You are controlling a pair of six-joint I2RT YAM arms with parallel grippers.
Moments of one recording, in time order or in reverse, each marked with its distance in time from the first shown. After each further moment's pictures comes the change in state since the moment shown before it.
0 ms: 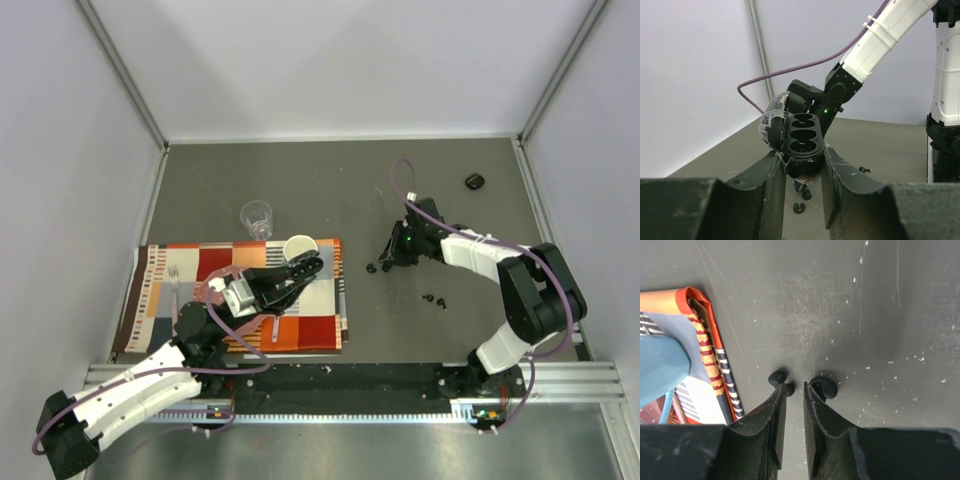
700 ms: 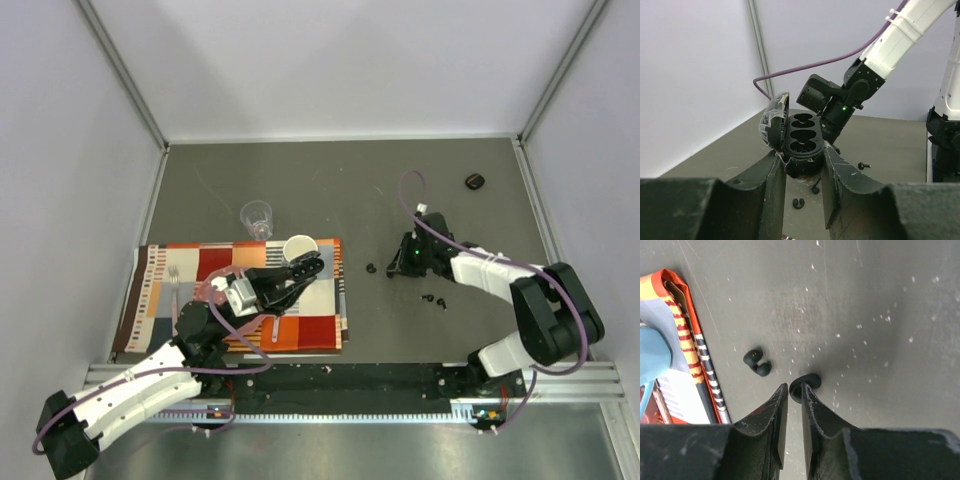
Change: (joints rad) left arm 0.000 0.001 0.000 -0.020 0.000 0.001; right arm 0.000 -0.099 -0.146 0.072 0.055 0.013
